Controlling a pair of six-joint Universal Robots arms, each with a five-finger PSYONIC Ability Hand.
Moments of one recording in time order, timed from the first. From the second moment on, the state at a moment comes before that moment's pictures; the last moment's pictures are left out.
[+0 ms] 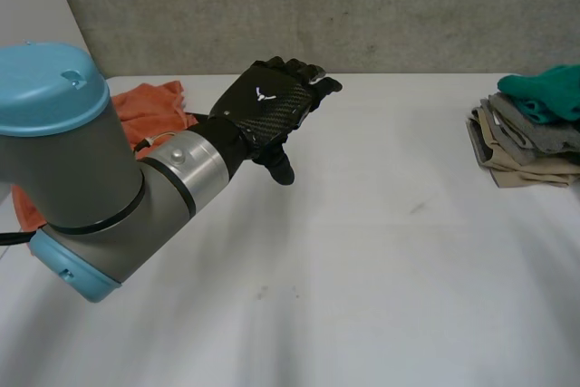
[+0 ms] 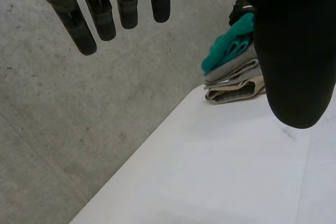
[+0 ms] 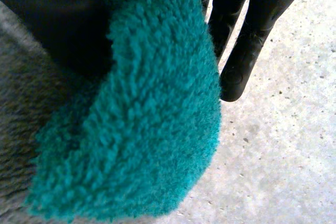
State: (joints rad) left arm 4.12 -1.92 -1.35 3.24 -1.25 3.45; right arm 1.23 -0.64 1.12 -0.86 0.89 2.90; left_hand 0.19 0.21 0.21 0.20 0.05; right_hand 0.96 1.18 1.17 1.19 0.98
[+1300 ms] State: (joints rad) left arm 4.72 -2.36 -1.10 3.40 -1.33 3.79; right arm 1.79 -1.22 1.76 -0.34 1.17 2.55; left_hand 0.20 0.21 0.22 0.21 0.05; right_hand 0.20 0.22 0.21 0.23 0.07
